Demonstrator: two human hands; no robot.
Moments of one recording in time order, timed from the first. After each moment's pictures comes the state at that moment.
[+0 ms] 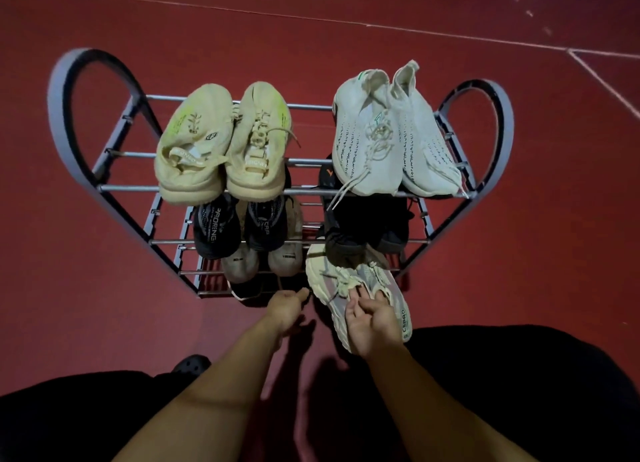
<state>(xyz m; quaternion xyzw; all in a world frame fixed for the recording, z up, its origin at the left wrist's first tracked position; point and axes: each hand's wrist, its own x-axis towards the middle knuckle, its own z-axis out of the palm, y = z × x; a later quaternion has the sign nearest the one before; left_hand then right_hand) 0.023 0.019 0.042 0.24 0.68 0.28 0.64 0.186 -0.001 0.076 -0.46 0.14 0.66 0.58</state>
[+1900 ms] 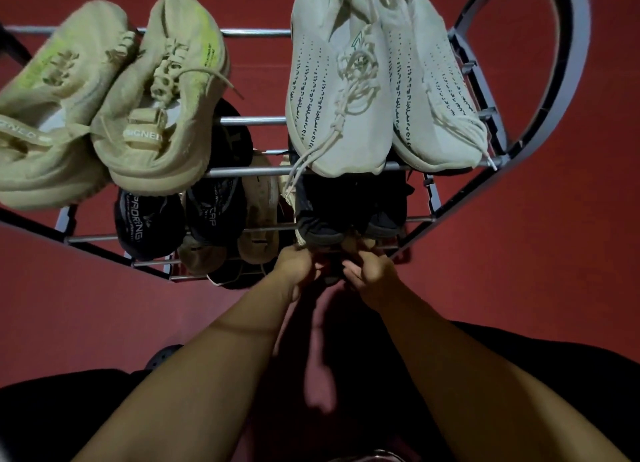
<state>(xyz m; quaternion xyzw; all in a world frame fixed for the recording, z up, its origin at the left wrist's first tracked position) 0.093 0.112 -0.016 0.16 0.64 0.31 0.68 0.240 0.104 -0.023 -0.67 -0.13 0.63 0.37</state>
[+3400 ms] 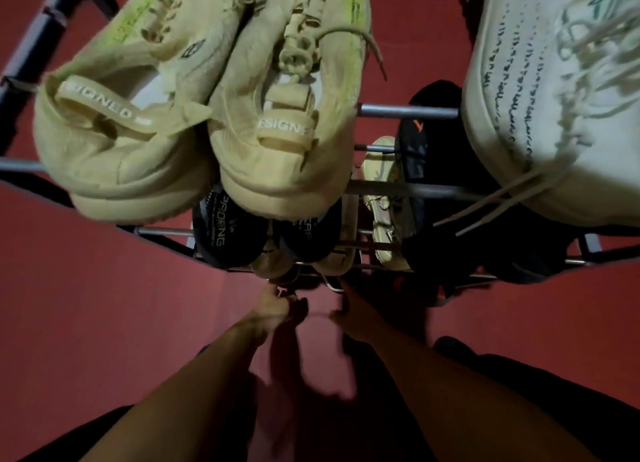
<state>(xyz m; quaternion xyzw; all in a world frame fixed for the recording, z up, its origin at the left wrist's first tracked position) -0.069 0.061 -0.100 0.23 0.76 0.20 0.57 0.115 0.083 -0.117 -0.59 -0.57 0.57 -0.01</state>
